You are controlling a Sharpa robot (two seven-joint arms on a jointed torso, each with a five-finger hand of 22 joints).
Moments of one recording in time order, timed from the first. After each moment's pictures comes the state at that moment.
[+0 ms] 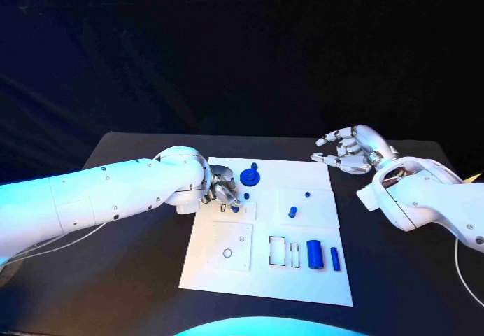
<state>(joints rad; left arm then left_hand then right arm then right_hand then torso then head) 1.23 -0.73 -0.06 1.47 -1.10 0.19 -0.51 1.09 -0.18 0.75 0.17 0.21 0.88 0.06 0.75 0.76 1.32 -0.02 1.22 1.06 1.47 -0.07 1.52 1.31 0.09 1.33 0.04 1.43 1.24 1.32 -0.88 -0.19 1.59 -0.89 -0.63 0.01 1.45 -0.11 0.08 0.29 0.15 0.88 0.16 0.19 0.41 1.37 0.08 1.29 1.31 1.47 0.01 1.48 1.31 0.03 1.46 0.11 1.37 1.31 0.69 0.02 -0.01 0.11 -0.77</state>
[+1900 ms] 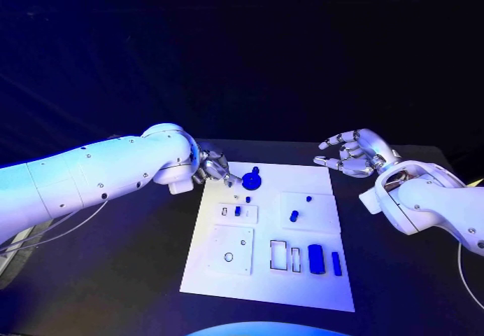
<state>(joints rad) 1.29 -0.76 0.01 1.42 -1.02 0.16 -0.51 1.08 -0.18 0.34 0.29 0.10 0.83 0.09 0.62 0.78 1.23 0.01 1.14 0.97 1.47 -0.06 1.50 1.31 0.09 1.31 0.06 1.40 1.19 1.32 -0.88 -0.19 1.57 -0.88 -0.63 0.01 1.42 -0.12 0.08 0.29 0.13 0.88 0.16 0.20 0.41 1.37 0.08 1.29 1.31 1.47 0.01 1.48 1.31 0.03 1.46 0.11 1.36 1.31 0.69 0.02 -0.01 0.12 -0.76</state>
